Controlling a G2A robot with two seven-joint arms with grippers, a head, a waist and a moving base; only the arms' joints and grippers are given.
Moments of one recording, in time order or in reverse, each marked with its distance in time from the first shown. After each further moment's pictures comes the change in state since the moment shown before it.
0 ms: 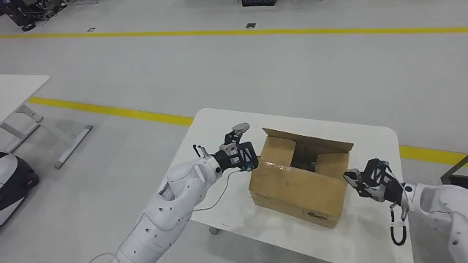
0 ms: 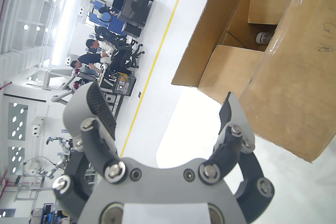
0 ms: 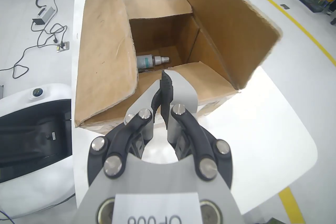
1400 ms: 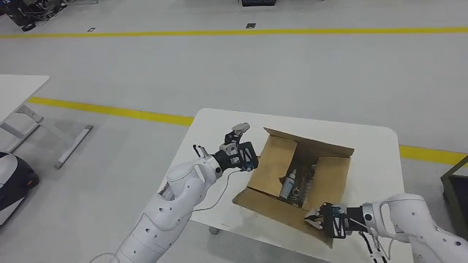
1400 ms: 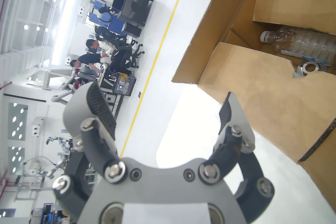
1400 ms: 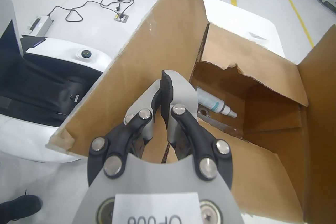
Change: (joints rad) left arm 0.000 0.000 0.000 0.000 0.000 0.000 0.000; right arm 0.080 0.105 -0.425 -0.286 -0.268 -0.018 -0.320
